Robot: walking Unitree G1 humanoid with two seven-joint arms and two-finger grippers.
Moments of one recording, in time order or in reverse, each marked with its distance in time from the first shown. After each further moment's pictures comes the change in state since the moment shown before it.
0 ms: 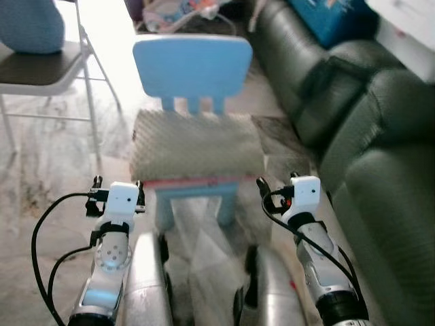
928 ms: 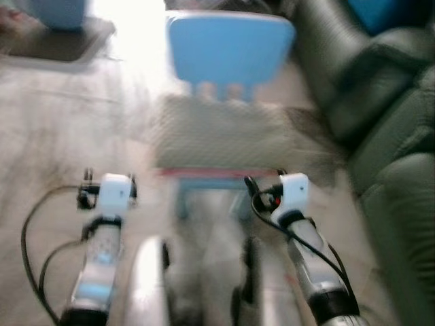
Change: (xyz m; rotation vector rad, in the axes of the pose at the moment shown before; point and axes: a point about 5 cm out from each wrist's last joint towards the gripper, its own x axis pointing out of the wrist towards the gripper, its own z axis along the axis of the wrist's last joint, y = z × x) left arm 0.004 -0.009 0.012 -0.023 -0.038 -0.025; right arm 0.000 0.002 -0.002 -0.014 0.004 0.032
